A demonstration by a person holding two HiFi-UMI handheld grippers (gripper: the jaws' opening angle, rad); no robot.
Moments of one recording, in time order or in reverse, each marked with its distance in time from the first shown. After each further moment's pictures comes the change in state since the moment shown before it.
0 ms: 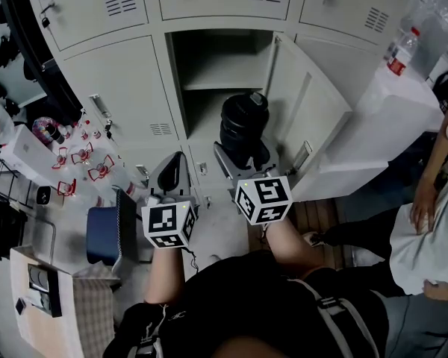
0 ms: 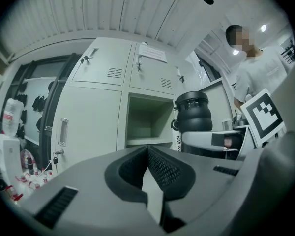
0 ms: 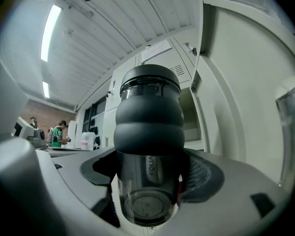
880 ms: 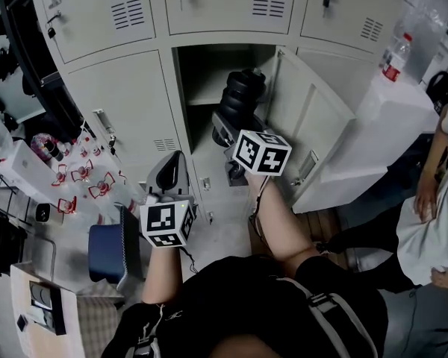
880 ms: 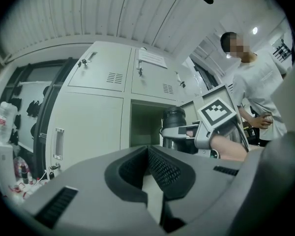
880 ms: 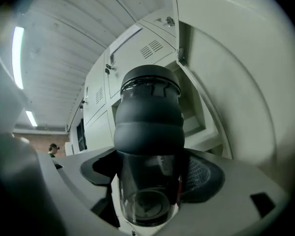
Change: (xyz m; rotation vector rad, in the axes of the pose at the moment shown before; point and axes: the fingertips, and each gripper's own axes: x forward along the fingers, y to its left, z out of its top) left arm 0.017 0.029 0.024 0.040 -0.073 -0.042; right arm 0.103 -0.033 0.018 0.294 0.030 -0.023
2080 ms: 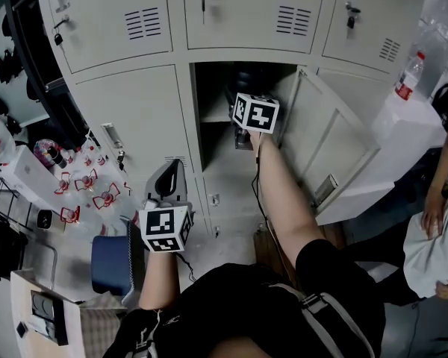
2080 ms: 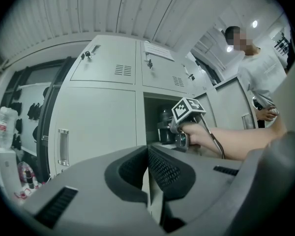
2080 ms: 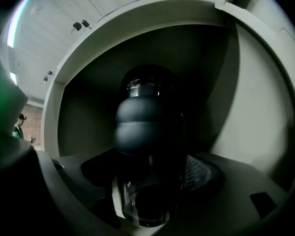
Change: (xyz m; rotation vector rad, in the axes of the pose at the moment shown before) left arm 0.029 0.059 -0.009 0.038 0.045 0.031; right arm 0.140 -0.055 0.058 -0.226 0.010 -0.234
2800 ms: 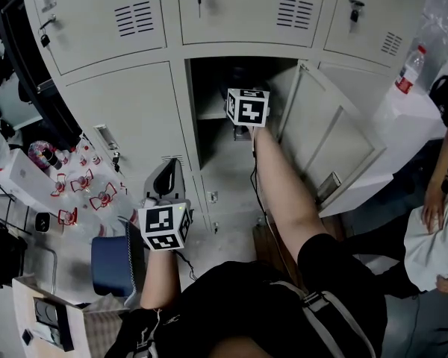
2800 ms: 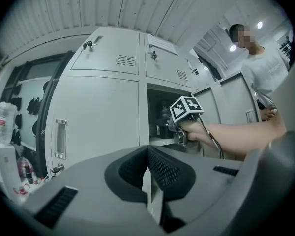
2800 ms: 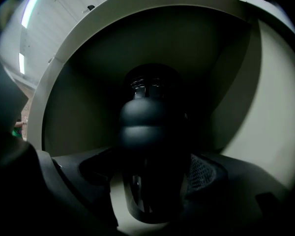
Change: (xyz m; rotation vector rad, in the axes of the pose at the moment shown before) left arm 0.018 0.011 -0.023 -0.030 0.052 -0.007; right arm 0.032 -0.001 -0.003 -0.152 -0.037 -0.027
